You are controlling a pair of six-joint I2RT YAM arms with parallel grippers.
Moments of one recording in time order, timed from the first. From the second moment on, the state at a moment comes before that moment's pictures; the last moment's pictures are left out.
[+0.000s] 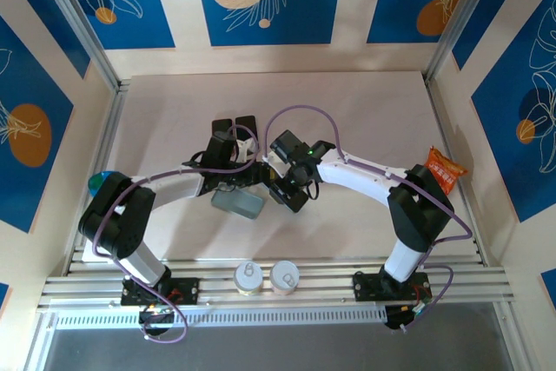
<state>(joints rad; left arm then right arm) -0.52 1.63 0.82 0.07 0.63 -0.70 0.79 1.69 1.21 -0.75 -0.06 -0.02</state>
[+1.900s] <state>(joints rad) -0.52 1.28 0.69 0.28 0.31 -1.05 0.35 1.62 0.61 0.64 -0.92 0.99</state>
